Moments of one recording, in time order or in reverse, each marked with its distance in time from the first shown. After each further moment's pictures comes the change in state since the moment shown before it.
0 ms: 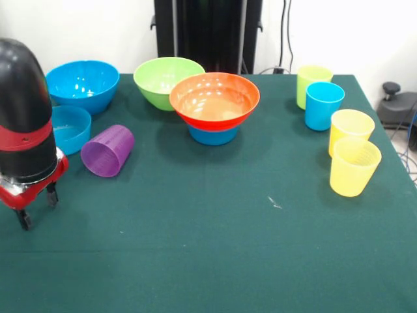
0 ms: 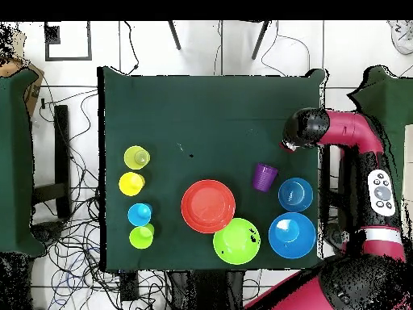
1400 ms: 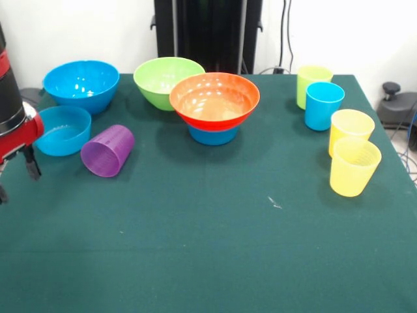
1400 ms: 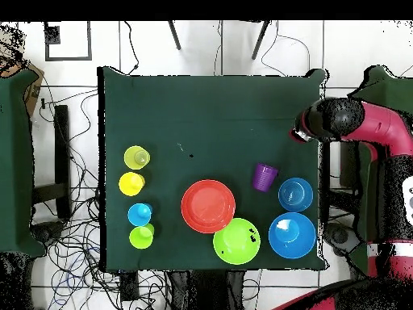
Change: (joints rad) arm -0.034 -0.140 -0.003 0.061 0.226 0.000 0.000
